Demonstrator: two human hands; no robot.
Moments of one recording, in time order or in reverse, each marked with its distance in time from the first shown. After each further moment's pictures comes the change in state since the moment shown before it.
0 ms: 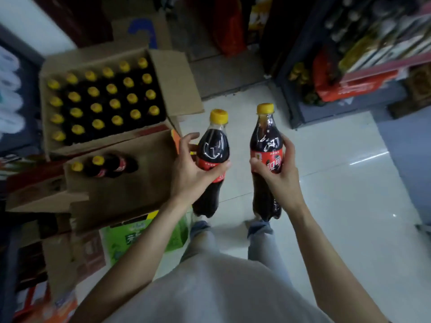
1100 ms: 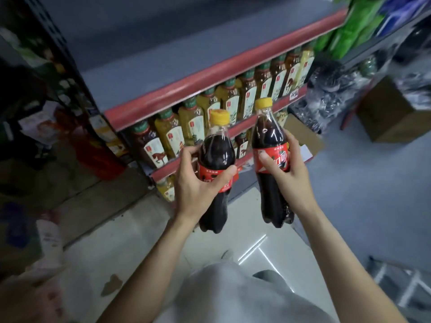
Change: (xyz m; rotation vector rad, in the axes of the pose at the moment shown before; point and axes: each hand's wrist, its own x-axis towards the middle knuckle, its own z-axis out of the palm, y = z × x) left_hand 0.194 0.394 0.625 -0.119 -0.130 0.451; right_hand 0.293 -0.060 -0.668 0.052 0.414 -0.242
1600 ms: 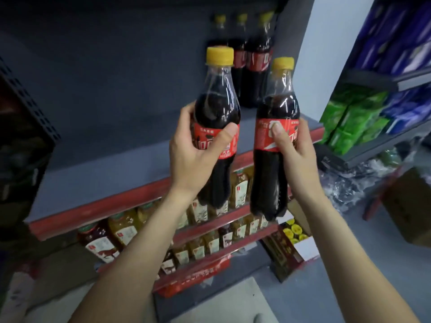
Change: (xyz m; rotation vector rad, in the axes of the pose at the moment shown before) left_hand 0.208 0.144 0.142 -0.086 0.211 0.432; right_hand 0.263 -0.087 -0.101 0.195 -0.067 -0.363
